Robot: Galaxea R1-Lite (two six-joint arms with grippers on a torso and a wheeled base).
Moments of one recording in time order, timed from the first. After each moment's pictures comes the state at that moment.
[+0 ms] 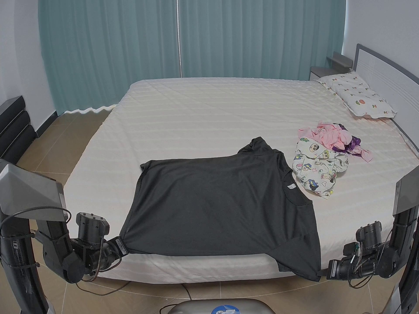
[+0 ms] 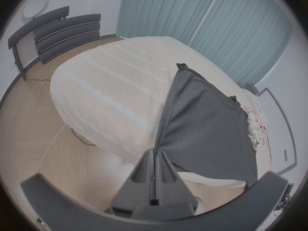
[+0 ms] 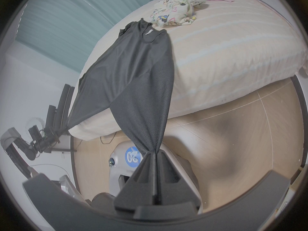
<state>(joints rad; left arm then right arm) -0.21 2.18 -0.26 -1.13 0.13 -0.68 0.11 2.15 -0.02 -1.10 0.31 0.38</state>
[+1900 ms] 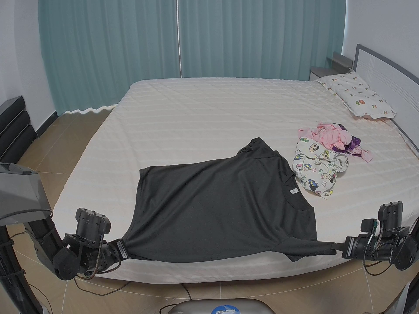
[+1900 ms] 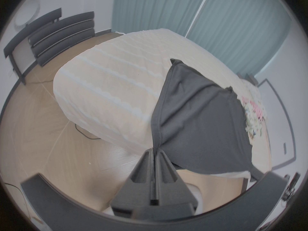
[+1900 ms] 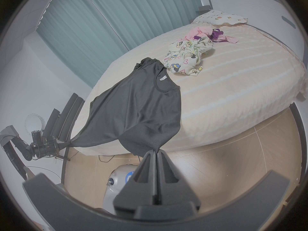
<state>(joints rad) -0.28 2.01 -0.31 -0.83 0.13 -0.71 0.01 1.84 -0.07 -1.01 0.29 0.29</state>
